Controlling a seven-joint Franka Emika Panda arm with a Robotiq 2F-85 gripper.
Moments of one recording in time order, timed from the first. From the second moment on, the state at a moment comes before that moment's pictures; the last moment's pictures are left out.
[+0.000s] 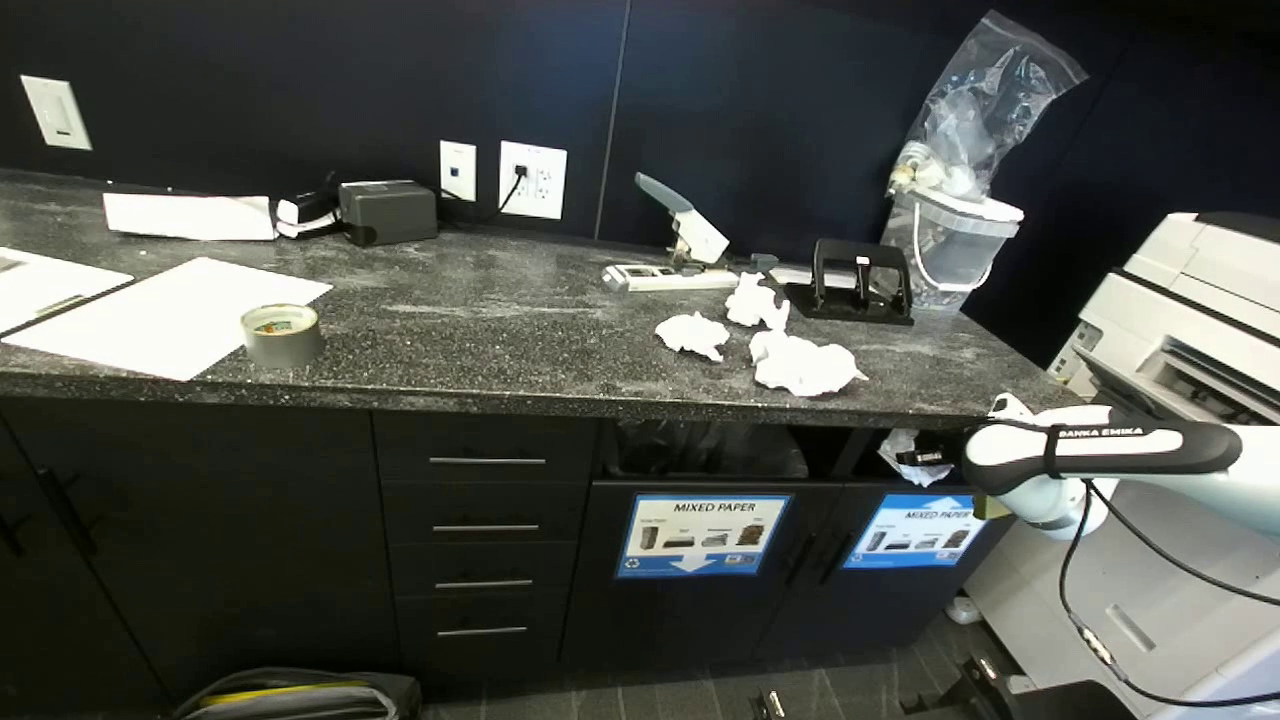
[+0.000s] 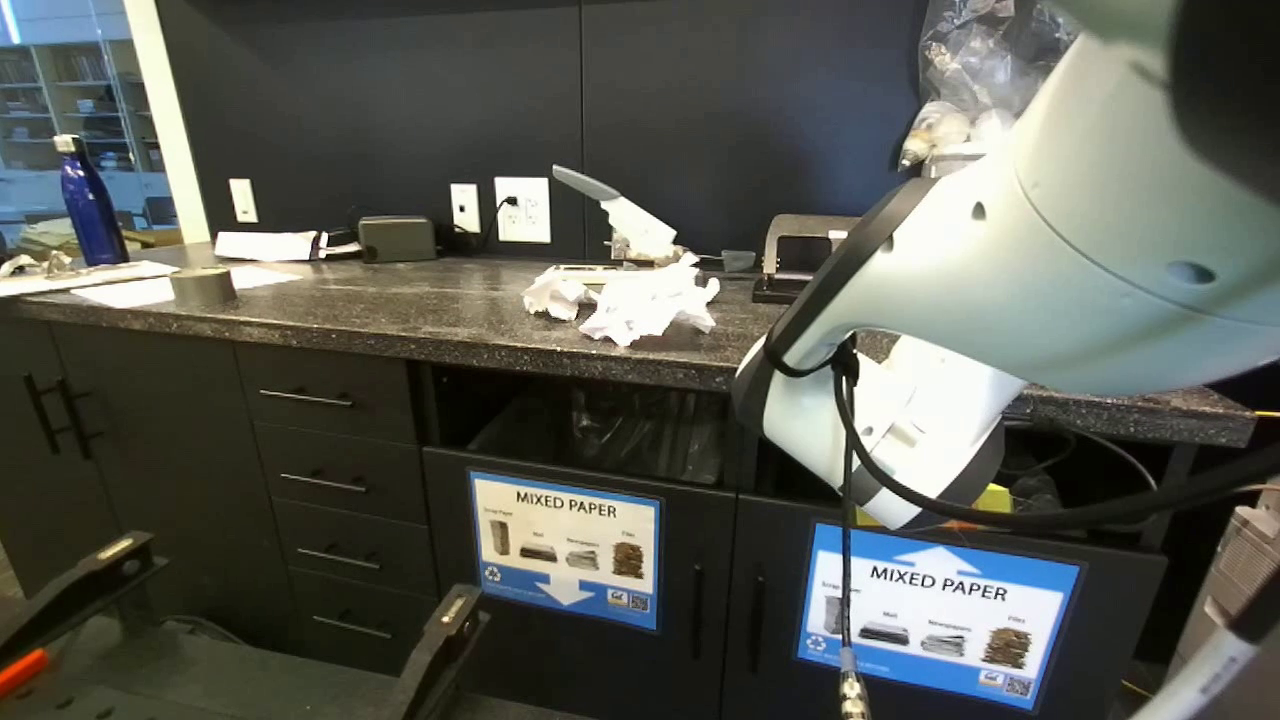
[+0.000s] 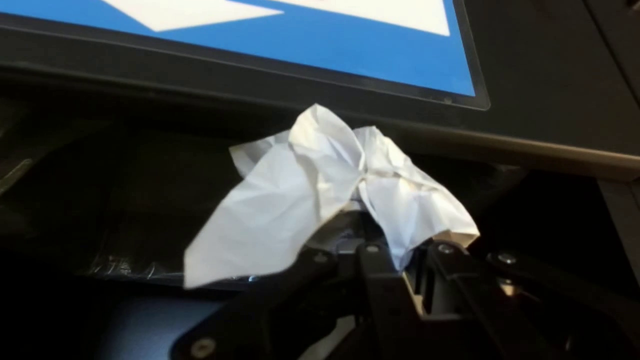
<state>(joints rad) -1.34 1.42 0.73 -1.62 -0.77 3.16 -0.70</state>
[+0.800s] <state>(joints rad) -1.30 1.45 0.73 -1.55 -0.77 3.11 -0.70</state>
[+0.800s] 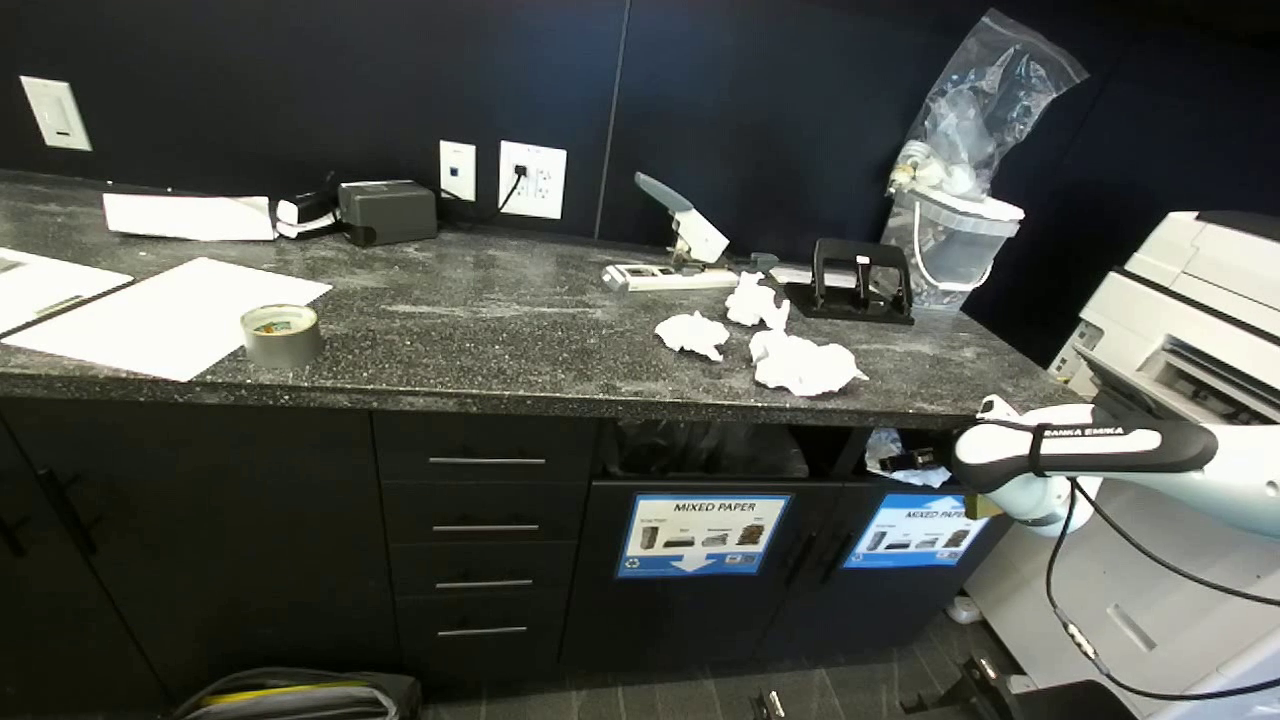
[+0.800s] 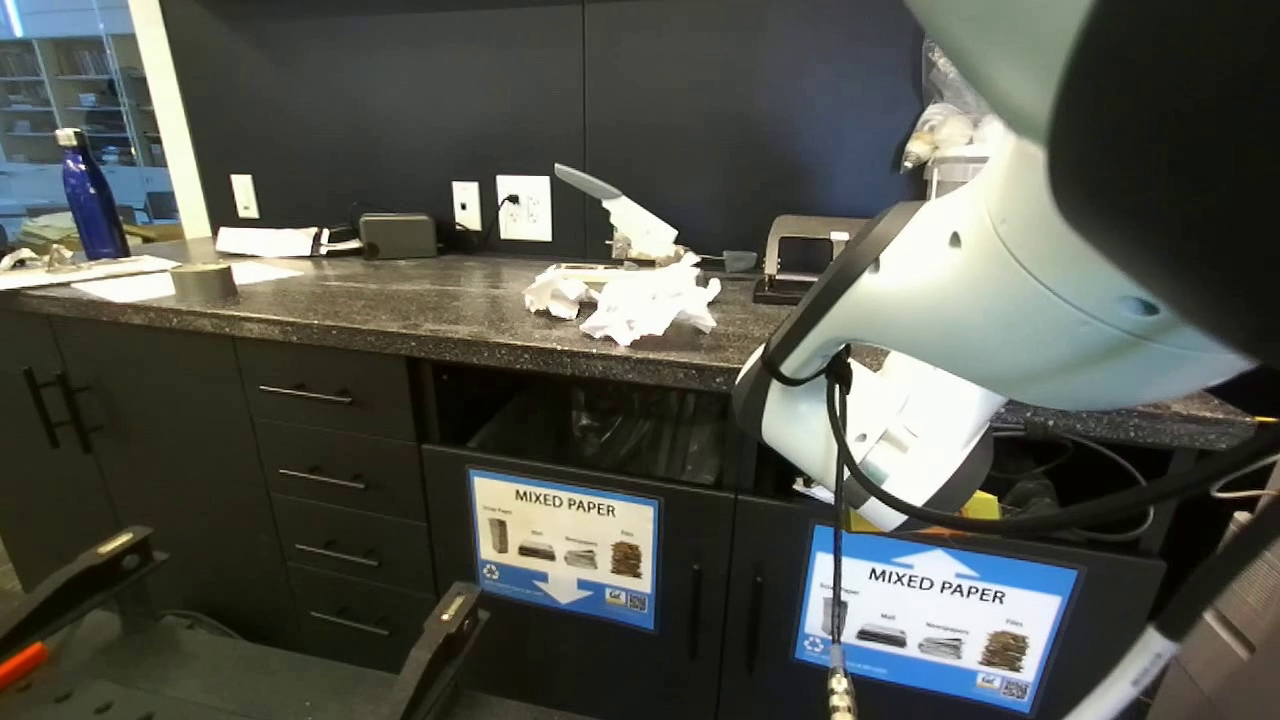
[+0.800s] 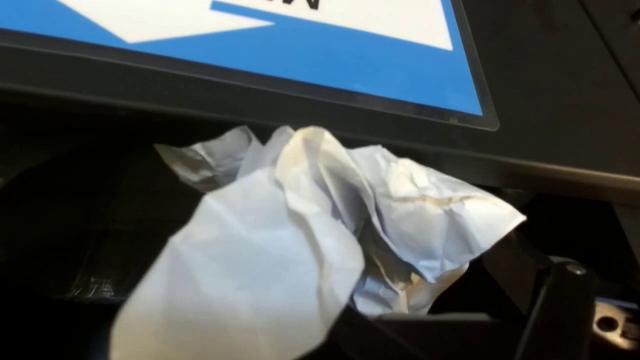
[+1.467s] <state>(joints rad) -0.98 1.31 0.33 -1.55 -0.72 3.50 -0.68</state>
